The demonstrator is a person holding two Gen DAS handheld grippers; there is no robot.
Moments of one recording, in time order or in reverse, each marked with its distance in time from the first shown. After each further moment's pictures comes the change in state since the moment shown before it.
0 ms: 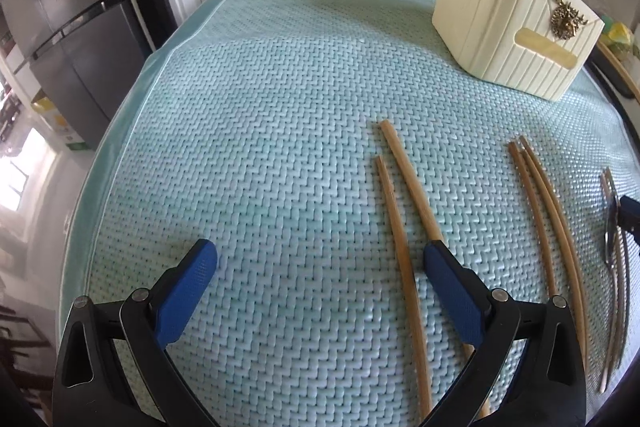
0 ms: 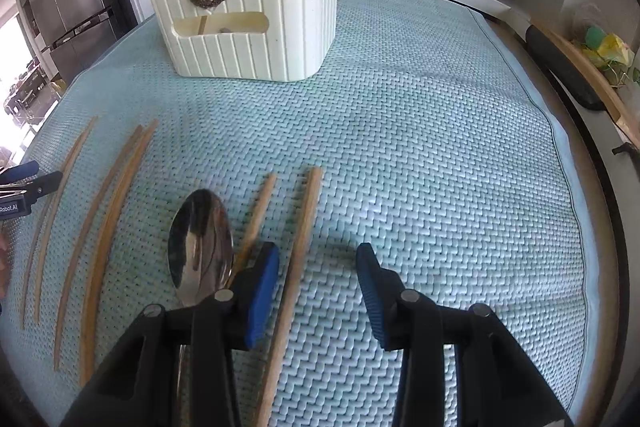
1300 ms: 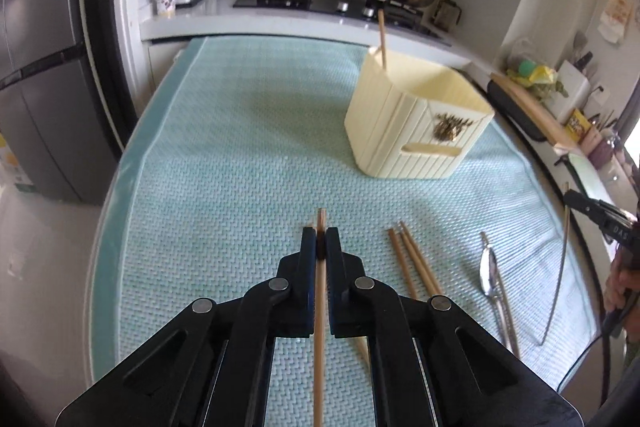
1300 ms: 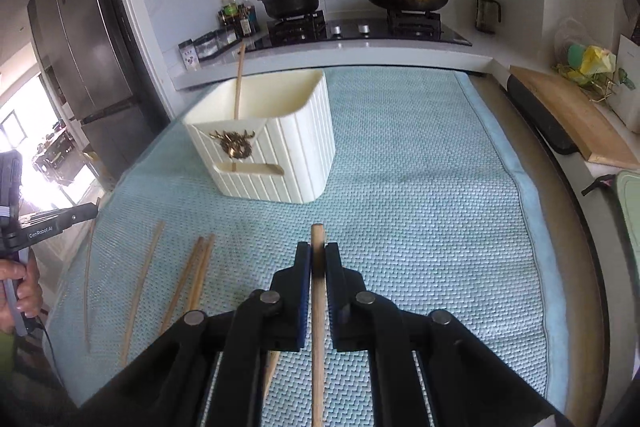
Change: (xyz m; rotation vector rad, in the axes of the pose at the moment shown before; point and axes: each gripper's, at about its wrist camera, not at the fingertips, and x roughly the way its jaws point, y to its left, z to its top) left arm -0.119 0.003 0.029 0.040 -0.199 -0.271; right arm -0.113 -0.032 0.031 0.099 -0.259 0.135
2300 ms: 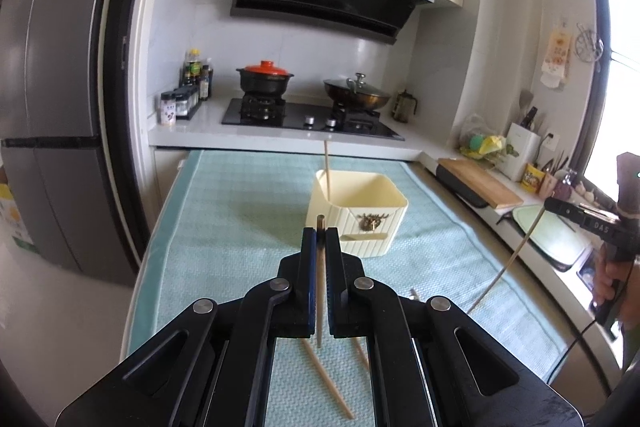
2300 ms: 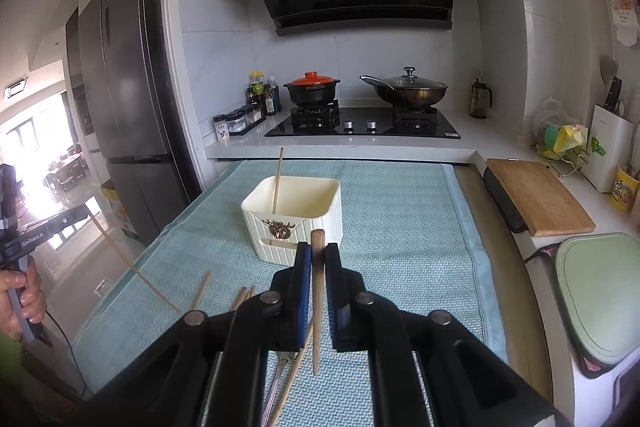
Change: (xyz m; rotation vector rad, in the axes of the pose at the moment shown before) left arm -0.143 -0.028 -0.007 0.046 -0.350 -0.061; right arm -0.144 0.016 0.012 -0.068 -0.258 0.006
